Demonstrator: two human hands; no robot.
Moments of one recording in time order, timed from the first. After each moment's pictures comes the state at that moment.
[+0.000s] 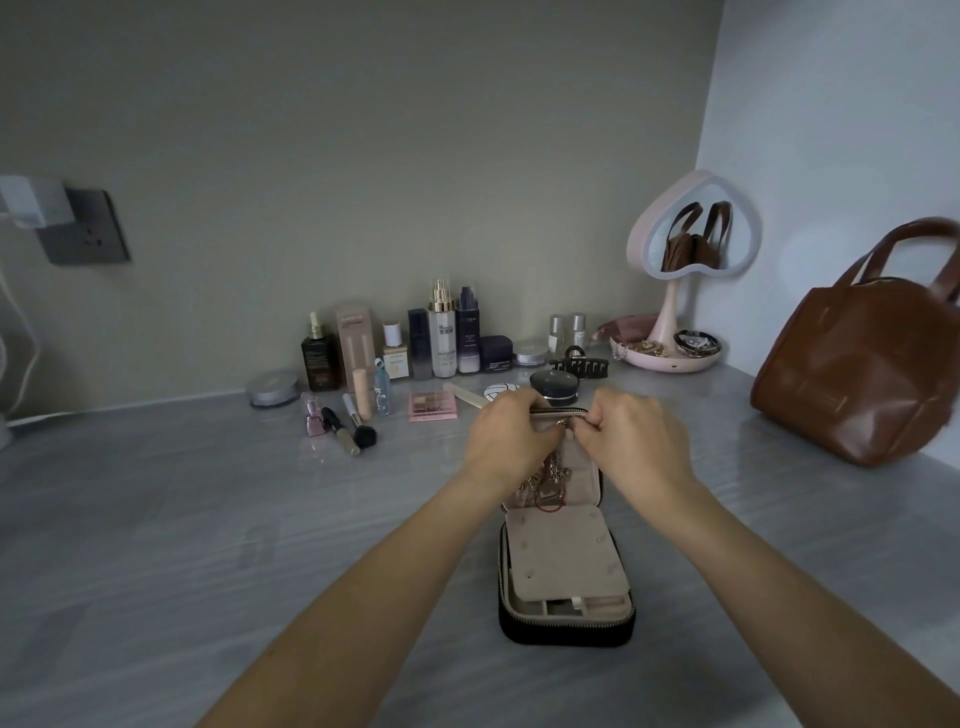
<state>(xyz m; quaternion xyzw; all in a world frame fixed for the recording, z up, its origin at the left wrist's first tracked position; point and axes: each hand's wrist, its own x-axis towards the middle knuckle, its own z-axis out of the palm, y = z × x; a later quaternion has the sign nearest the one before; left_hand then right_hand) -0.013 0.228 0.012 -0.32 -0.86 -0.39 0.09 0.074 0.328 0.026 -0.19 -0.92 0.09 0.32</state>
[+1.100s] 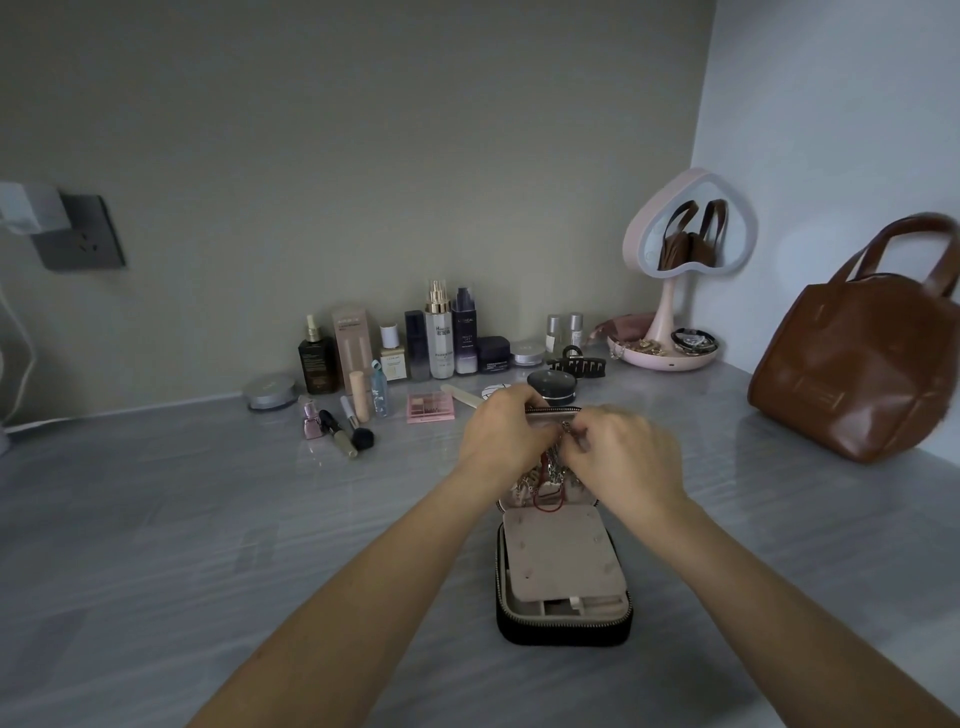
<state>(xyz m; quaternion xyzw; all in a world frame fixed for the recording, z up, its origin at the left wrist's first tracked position) -0.007 0.226 0.020 -0.30 -0.86 -0.41 0.06 0.077 0.323 0.010 -0.16 -0.93 0.05 0.33</state>
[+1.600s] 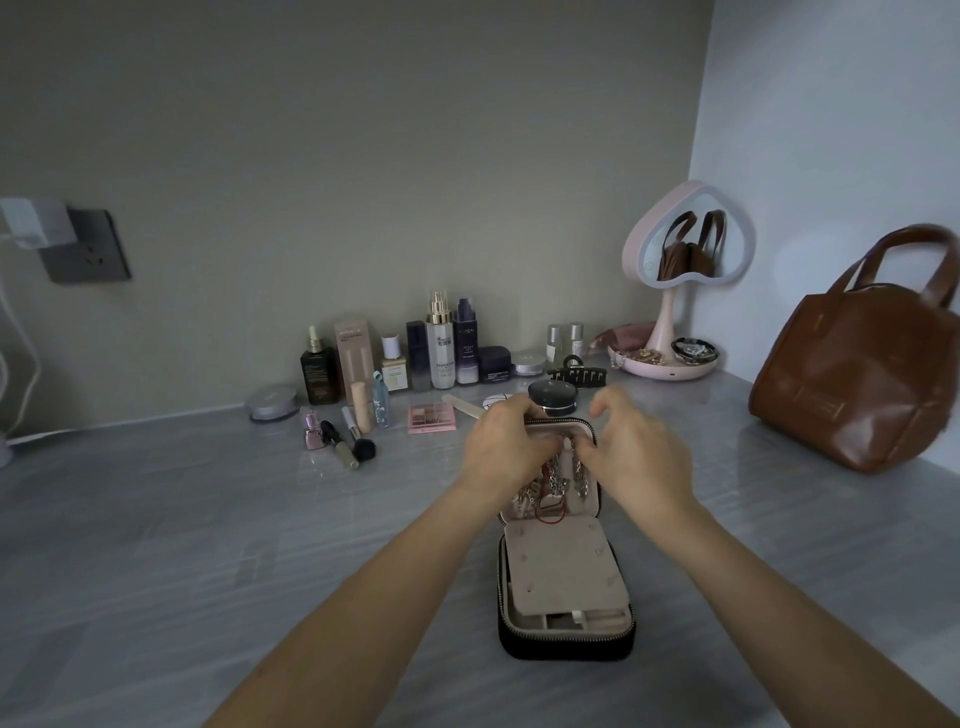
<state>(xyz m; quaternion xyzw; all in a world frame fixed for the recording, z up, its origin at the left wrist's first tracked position) -0.006 0.225 0.020 -0.31 -0.85 -0.42 0.07 0.076 0.332 0.018 -0.20 -0.91 0.13 0.34</state>
